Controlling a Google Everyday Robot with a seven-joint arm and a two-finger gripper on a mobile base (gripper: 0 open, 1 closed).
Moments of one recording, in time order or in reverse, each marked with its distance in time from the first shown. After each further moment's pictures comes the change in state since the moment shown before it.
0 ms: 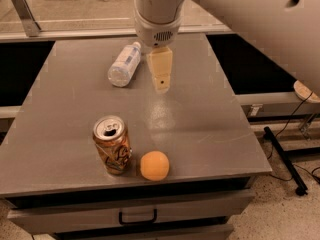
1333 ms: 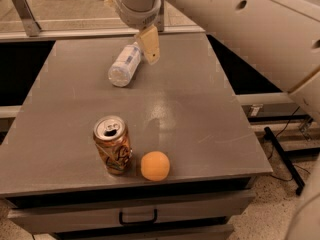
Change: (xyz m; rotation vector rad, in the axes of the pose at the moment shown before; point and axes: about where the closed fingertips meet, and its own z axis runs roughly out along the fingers) arm -0.015 -0.093 0.020 0.222 0.034 -0.407
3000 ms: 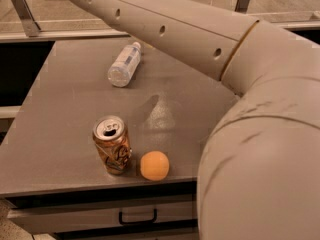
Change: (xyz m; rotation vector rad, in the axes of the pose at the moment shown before) arm 0.025 -0.042 0.063 -0.084 0.334 -0.331
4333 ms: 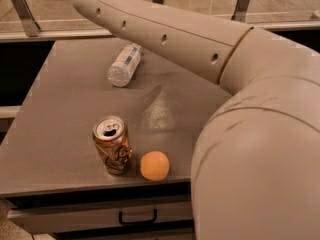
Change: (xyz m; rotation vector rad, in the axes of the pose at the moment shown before) arm -0.010 0.011 0.036 -0.013 -0.016 -0.127
